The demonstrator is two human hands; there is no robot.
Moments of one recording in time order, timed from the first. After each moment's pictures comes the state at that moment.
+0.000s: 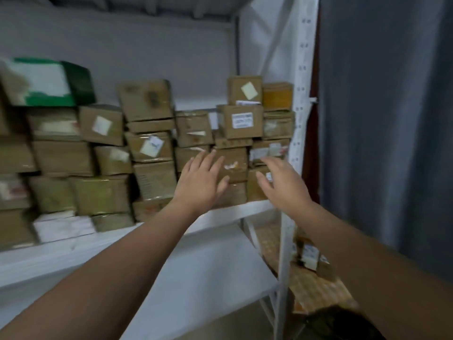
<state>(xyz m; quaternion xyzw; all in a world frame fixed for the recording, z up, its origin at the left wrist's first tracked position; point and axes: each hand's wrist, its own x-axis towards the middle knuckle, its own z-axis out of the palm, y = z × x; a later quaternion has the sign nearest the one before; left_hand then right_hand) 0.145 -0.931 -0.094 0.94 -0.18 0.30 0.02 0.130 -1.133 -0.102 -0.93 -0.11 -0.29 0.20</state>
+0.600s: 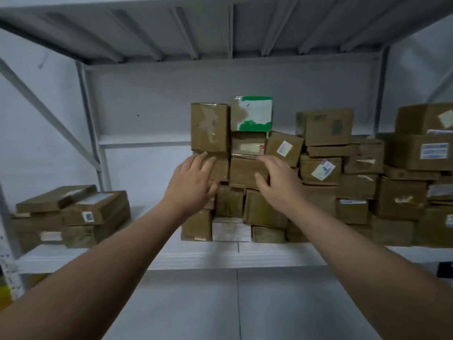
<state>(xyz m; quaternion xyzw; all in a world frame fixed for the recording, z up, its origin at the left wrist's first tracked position) 0.048 -0.536 -0.036 0.93 -0.01 0.37 -0.06 0.111 -0.738 -0.041 -0.86 -0.30 -0.31 0.28</state>
